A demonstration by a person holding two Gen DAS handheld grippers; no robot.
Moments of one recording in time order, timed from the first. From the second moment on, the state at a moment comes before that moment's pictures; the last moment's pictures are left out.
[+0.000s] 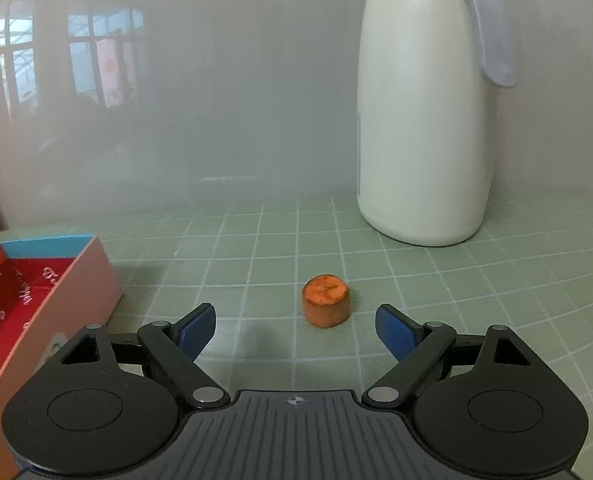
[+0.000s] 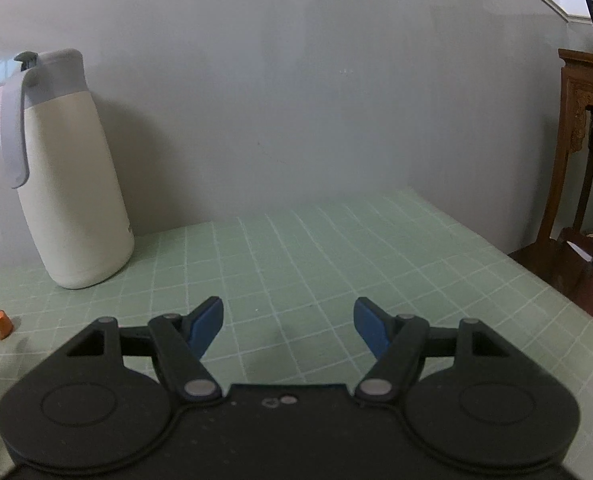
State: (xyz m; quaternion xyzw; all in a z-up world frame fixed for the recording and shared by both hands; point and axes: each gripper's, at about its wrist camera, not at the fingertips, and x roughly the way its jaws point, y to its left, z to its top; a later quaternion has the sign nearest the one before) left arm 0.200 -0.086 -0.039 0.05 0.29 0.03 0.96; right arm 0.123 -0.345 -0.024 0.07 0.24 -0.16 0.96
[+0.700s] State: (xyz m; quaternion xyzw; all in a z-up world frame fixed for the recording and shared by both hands) left arm 0.210 -0.110 -0.046 0.10 0.30 0.00 0.95; right arm 0.129 -0.368 -0.029 0.09 0.23 -0.19 0.95
